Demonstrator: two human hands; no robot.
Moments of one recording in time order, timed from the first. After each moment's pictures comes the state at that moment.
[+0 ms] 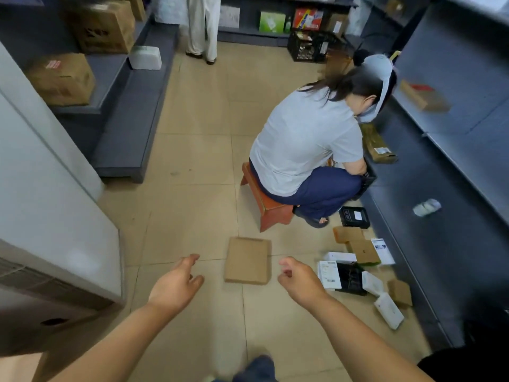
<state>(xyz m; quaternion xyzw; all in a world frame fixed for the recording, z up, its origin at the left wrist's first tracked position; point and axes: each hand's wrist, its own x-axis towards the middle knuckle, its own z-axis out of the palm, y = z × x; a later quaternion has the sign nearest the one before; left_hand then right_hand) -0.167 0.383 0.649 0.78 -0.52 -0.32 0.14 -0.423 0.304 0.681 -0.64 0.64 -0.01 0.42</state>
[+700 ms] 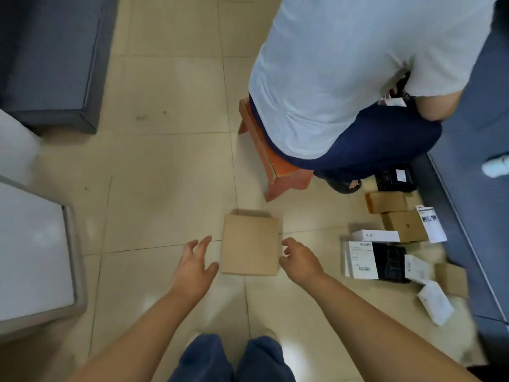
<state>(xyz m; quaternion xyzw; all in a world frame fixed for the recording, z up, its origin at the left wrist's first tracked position) -0.159 0.157 0.328 0.78 -0.44 -0.42 0.12 -0.376 0.072 0.350 -0.62 0.66 0.11 0.41</state>
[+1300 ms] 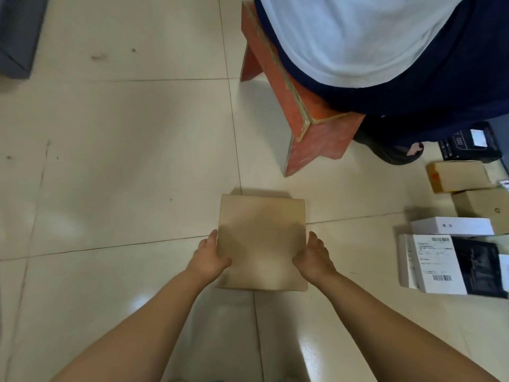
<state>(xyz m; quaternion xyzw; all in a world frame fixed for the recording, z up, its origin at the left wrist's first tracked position) -0.163 0.084 -0.014 0.76 -0.35 -0.54 0.06 -0.385 0.029 -0.002 -0.54 0.72 0.13 0.41</state>
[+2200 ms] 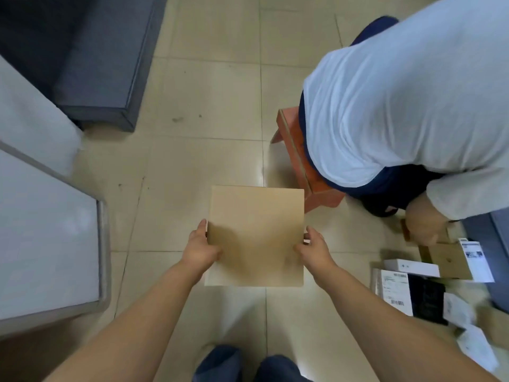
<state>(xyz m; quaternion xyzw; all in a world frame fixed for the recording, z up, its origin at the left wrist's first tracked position) -0.072 0.104 0.314 0.79 -0.21 -0.52 0.24 -0.300 0.019 0.315 -0.48 0.69 -0.07 0.54</state>
